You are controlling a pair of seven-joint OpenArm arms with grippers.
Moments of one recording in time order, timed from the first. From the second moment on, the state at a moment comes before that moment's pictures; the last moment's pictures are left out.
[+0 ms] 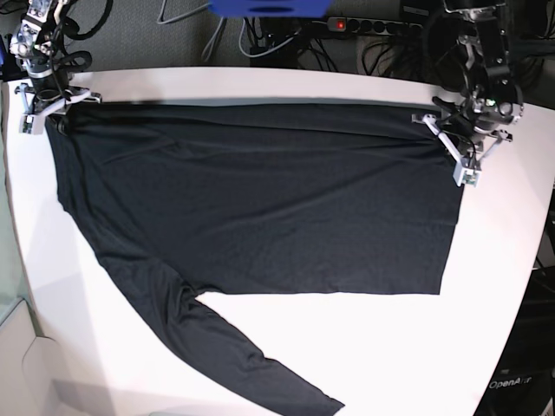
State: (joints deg) left arm 13.8 -11.2 -20.1 92.7 -5.6 -22.1 51.3; right arm -24.4 9.4 35.3 82.2 13.5 26.4 -15.1
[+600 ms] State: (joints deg) left arm 7.5 -8.8 -19.6 93.7 -3.3 -21.6 60.7; right arm -24.4 9.4 35.3 82.1 13.1 26.4 -15.1
